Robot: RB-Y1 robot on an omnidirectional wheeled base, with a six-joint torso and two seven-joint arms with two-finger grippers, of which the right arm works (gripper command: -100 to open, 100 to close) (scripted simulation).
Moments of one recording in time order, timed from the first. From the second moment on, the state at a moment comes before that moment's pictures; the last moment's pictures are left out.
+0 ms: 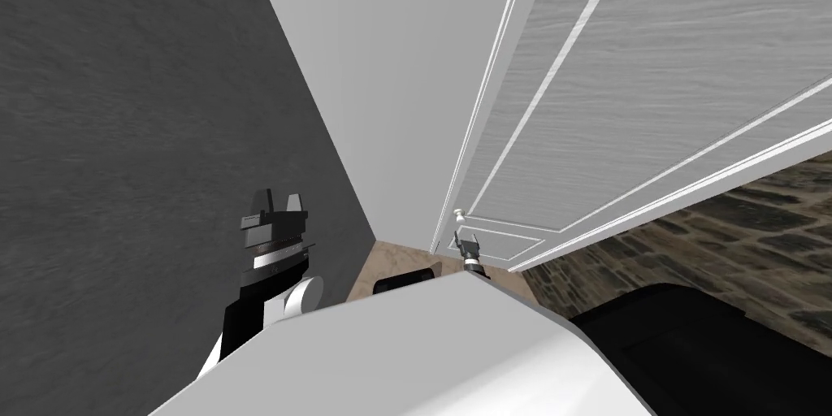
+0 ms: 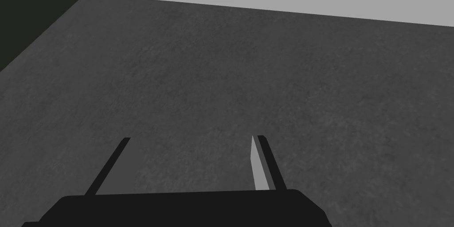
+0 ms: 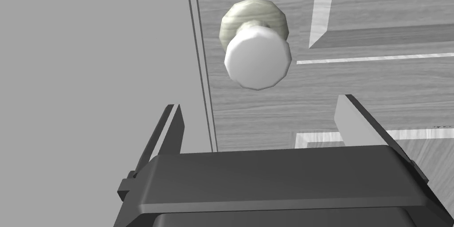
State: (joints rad) arm 0.33 -0.44 0.46 -1.12 -1.01 -1.00 -1.20
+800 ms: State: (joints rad) arm 0.31 -0.49 0.42 -1.03 -1.03 -1.01 -1.30
